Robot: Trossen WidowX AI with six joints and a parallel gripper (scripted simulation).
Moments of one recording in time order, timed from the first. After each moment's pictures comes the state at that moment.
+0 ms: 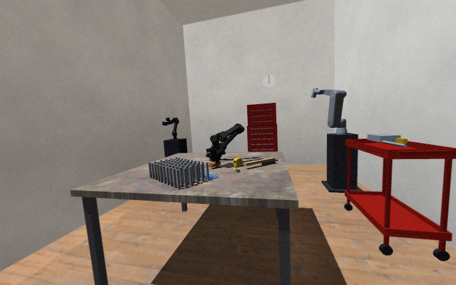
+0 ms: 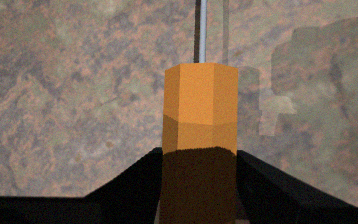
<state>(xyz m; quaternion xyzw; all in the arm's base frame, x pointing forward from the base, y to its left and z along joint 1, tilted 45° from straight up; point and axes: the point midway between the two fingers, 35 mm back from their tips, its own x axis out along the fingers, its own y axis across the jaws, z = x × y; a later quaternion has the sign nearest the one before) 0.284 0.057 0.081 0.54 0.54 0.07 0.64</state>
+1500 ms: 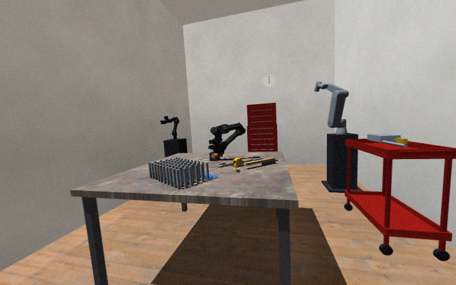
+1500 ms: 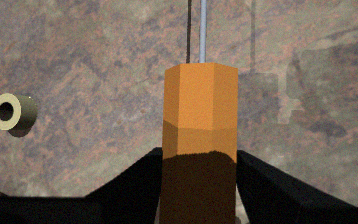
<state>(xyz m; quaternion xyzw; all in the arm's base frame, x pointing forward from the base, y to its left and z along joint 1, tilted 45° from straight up) 0.259 0.023 0.137 0.53 0.54 0.06 0.65</state>
